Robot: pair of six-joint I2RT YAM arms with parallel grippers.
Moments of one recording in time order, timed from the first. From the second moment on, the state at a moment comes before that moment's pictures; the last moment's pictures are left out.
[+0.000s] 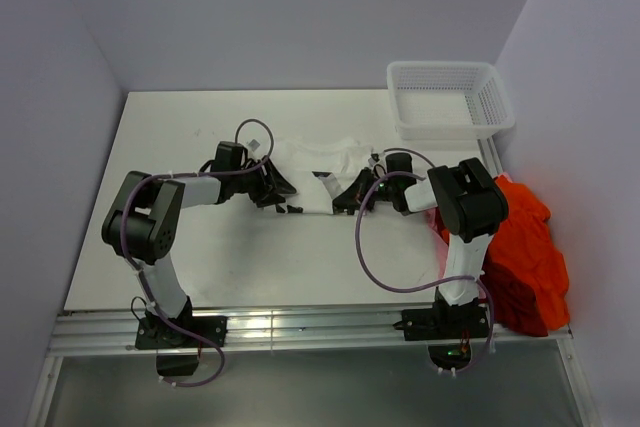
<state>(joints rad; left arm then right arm) -0.31 1.82 0.89 0.14 0.61 -0.84 0.25 1.94 0.73 0.52 -0.80 0.95</state>
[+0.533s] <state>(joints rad) -0.32 1.58 0.87 0.02 0.51 -0.80 0.22 1.64 0.65 0.37 -0.72 0.85</state>
